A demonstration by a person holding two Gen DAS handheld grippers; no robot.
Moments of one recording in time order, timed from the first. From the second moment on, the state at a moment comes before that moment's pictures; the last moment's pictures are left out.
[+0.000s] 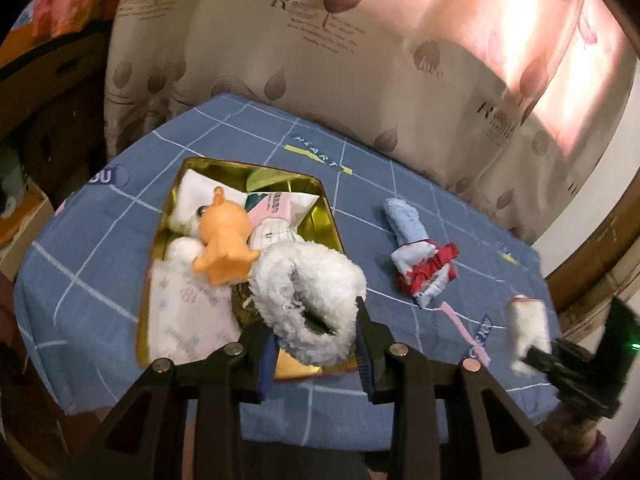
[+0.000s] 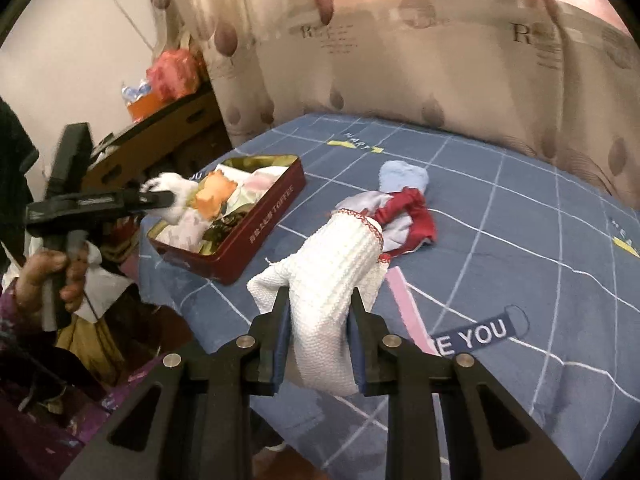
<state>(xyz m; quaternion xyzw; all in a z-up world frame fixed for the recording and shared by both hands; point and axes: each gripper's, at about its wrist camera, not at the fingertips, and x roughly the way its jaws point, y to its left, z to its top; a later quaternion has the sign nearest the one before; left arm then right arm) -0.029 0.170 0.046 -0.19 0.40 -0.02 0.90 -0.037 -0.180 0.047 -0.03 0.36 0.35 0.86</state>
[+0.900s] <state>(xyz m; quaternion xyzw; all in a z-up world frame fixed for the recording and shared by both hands) -0.009 0.157 -0.002 -0.14 0.49 0.00 0.86 -0.038 -0.182 0.035 0.00 0.38 0.35 0.85</state>
